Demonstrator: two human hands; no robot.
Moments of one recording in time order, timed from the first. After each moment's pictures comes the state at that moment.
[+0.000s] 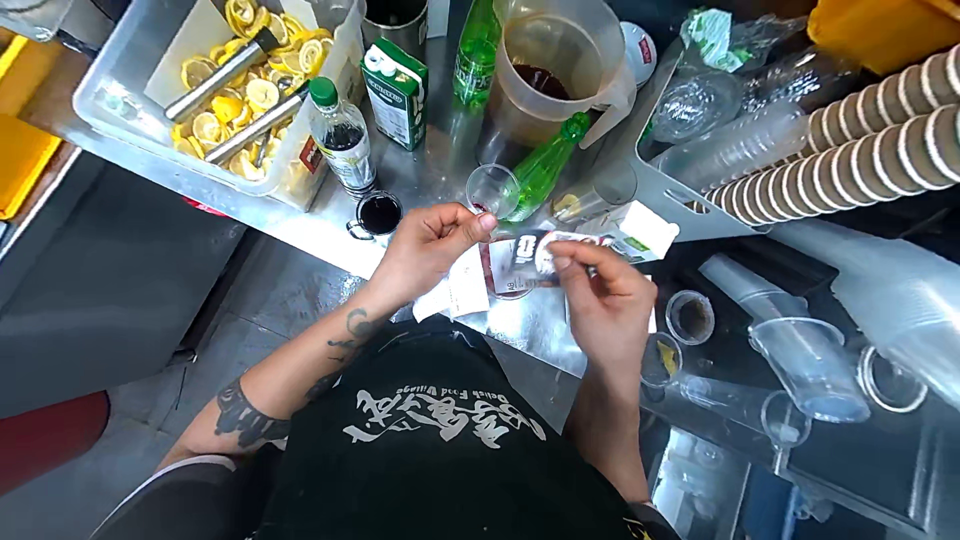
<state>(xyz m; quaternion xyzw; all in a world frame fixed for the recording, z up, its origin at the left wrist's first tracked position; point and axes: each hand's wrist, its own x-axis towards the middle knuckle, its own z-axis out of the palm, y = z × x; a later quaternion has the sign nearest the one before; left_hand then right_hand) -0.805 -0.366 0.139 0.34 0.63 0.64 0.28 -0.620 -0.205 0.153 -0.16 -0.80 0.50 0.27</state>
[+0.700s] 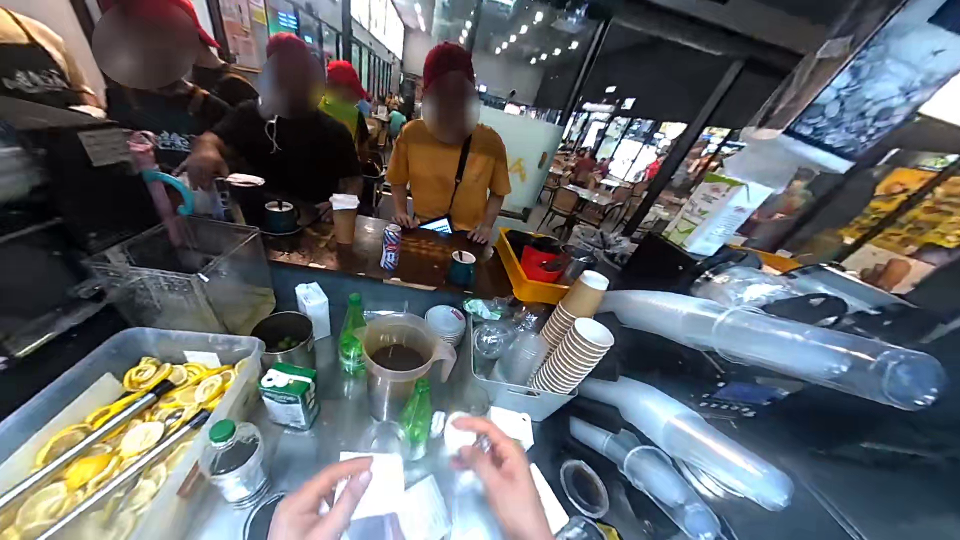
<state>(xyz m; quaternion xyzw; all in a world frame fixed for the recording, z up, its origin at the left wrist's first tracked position) -0.814 -0.371 0.165 0.40 0.62 0.65 0.16 -0.634 -0.185 0.196 -0.22 -0.69 0.60 0.34</state>
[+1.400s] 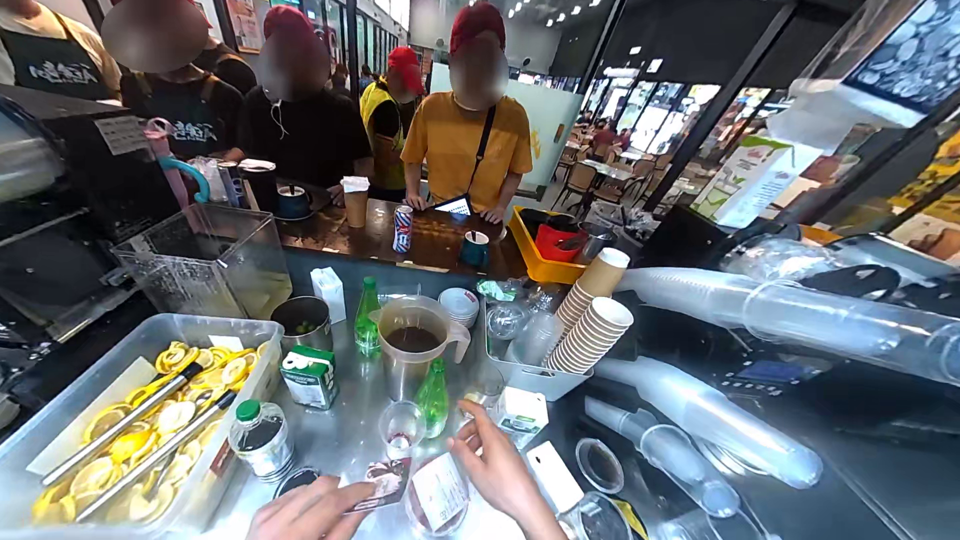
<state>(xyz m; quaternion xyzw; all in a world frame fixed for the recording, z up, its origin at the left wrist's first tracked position) -0.836 -0.417 0.182 0.62 0.65 0.44 -0.06 -0.648 -0.179 0.159 -0.33 -0.84 0.42 0.12</state>
